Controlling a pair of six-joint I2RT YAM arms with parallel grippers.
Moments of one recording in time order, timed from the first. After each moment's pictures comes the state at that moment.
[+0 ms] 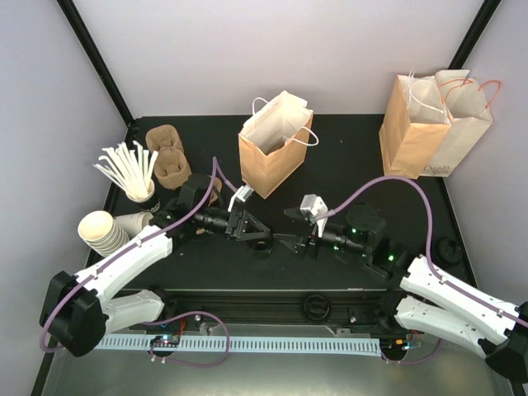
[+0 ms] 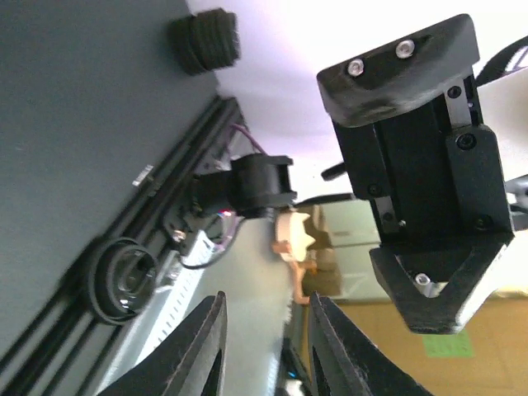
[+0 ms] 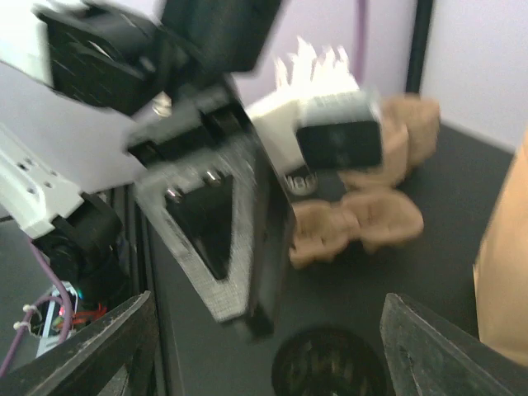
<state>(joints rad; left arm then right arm) -0.54 1.11 0.69 -0.04 1.15 -0.89 0.90 0.81 0.61 0.08 -0.36 0.03</state>
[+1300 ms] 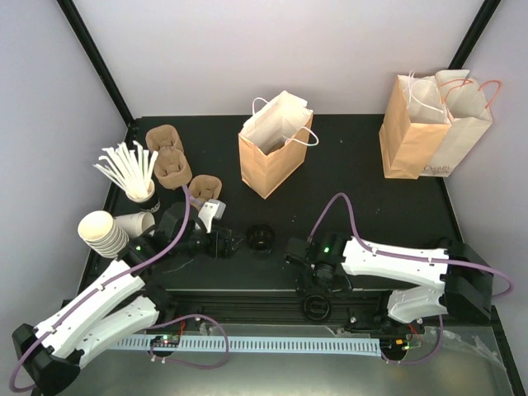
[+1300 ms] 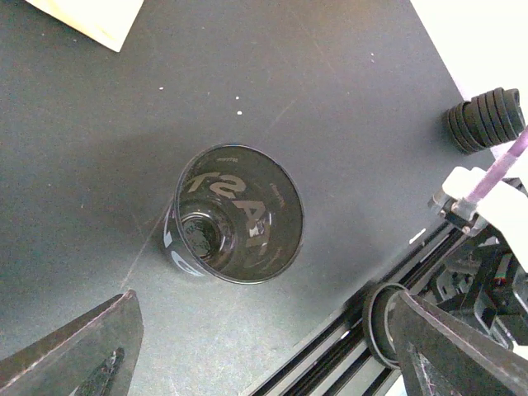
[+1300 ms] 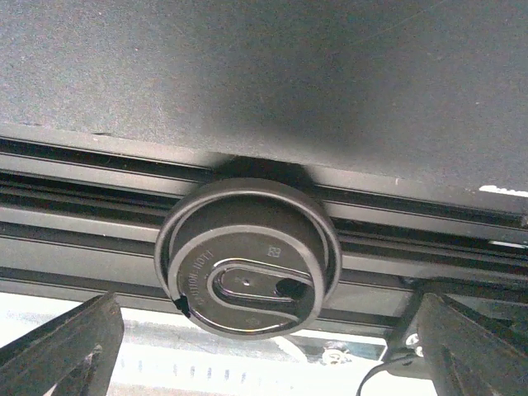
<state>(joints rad) -0.66 0.72 0.67 -0.59 0.27 -0.51 1.18 1.31 0.87 -1.15 -0.06 1.01</state>
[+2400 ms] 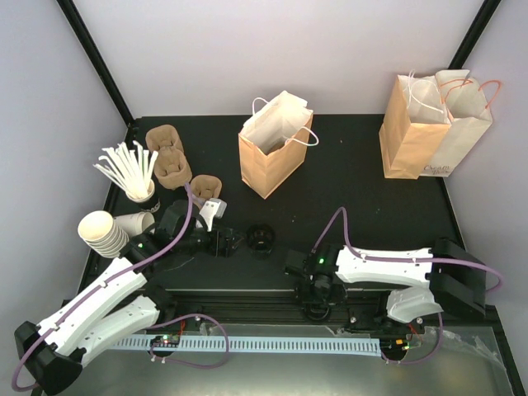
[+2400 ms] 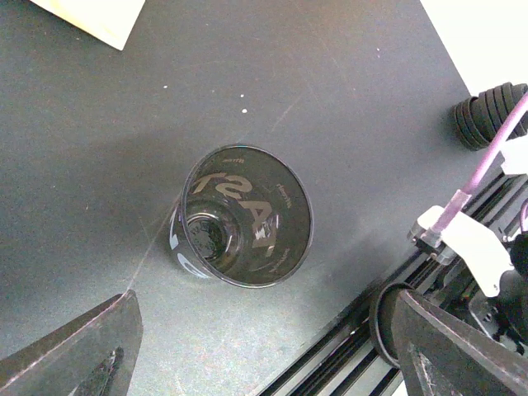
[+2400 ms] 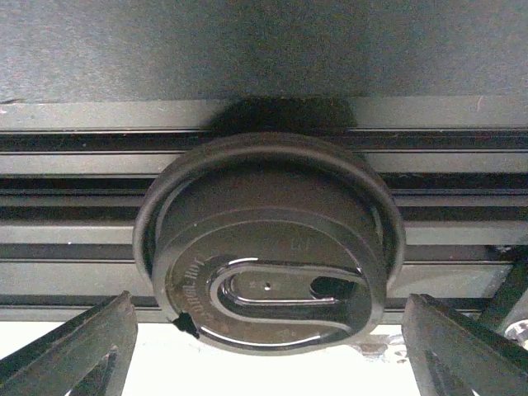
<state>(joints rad) -0.64 0.75 0.67 -0.59 0.29 -0.48 1.24 1.36 0.75 -1.00 -0.18 1.22</state>
